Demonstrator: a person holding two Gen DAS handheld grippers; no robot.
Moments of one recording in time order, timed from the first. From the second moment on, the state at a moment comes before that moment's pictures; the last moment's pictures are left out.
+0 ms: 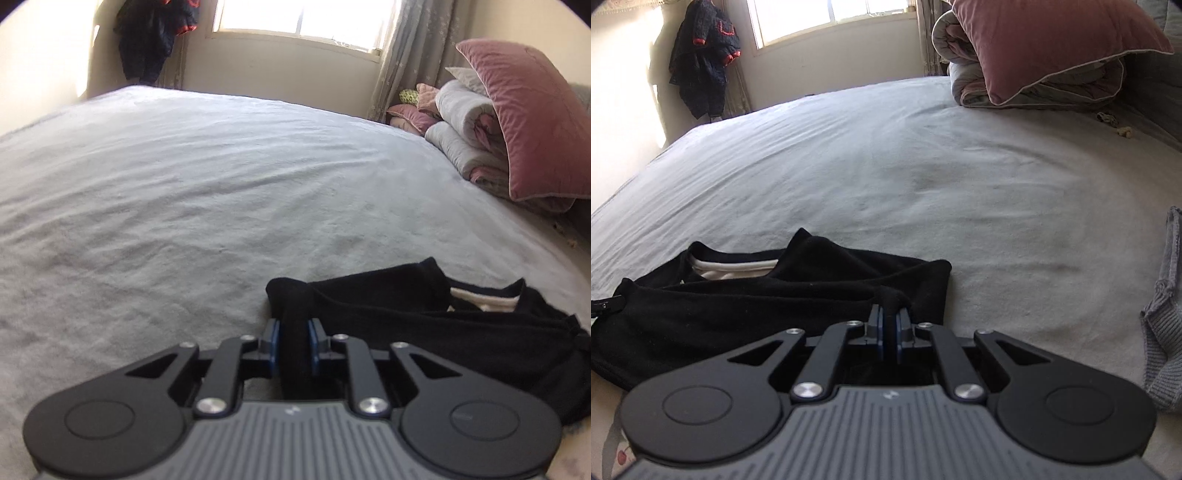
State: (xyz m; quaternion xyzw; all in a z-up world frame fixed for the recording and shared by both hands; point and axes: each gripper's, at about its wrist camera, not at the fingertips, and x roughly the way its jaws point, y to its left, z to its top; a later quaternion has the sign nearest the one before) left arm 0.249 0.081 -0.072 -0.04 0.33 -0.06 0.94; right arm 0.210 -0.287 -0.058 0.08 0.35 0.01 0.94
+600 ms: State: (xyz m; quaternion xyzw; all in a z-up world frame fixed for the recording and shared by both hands) left arm 0.186 0.089 -0.060 -0.03 0.38 -0.08 0.92; right arm 0.132 -0.295 -0.032 0.09 0.36 0.01 0.93
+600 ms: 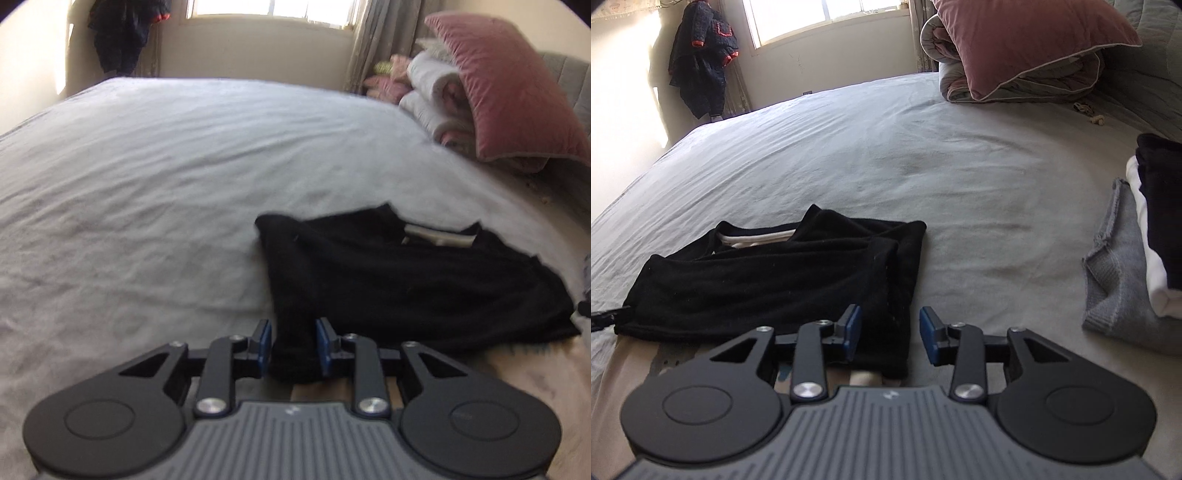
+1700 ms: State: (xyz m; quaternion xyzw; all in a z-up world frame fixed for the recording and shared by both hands) left arm -0.027 0.165 -0.083 -0.25 0.50 -0.21 0.80; right arm -0.066 -0.333 -0.061 0.29 0.48 0.14 0.82
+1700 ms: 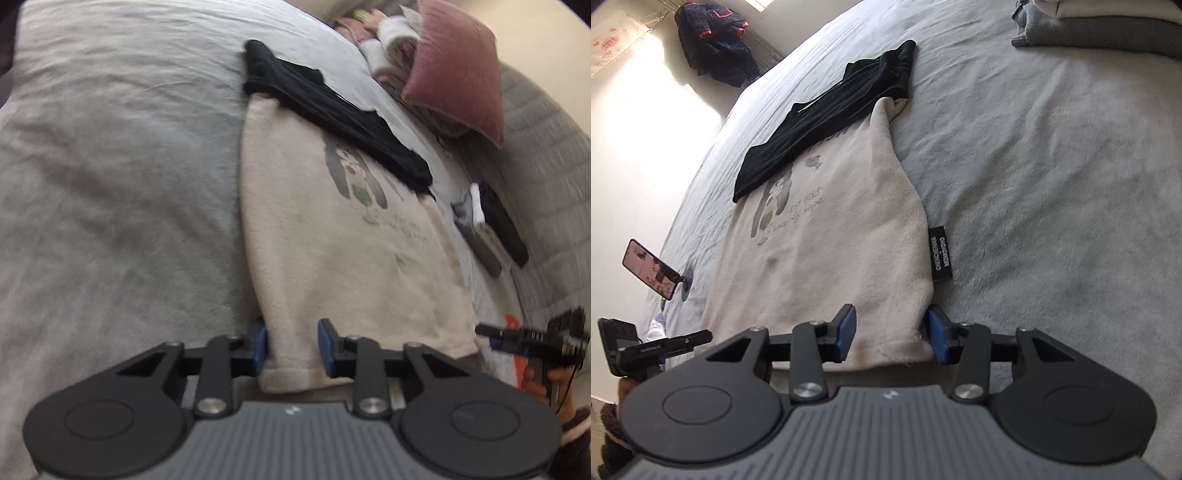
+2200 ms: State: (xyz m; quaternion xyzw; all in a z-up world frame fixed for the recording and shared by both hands) left arm -0.046 0.186 -0.071 -0.28 0.47 -0.23 0.80; right arm -0.086 -0.354 -0.056 0.33 0.47 0.15 0.81
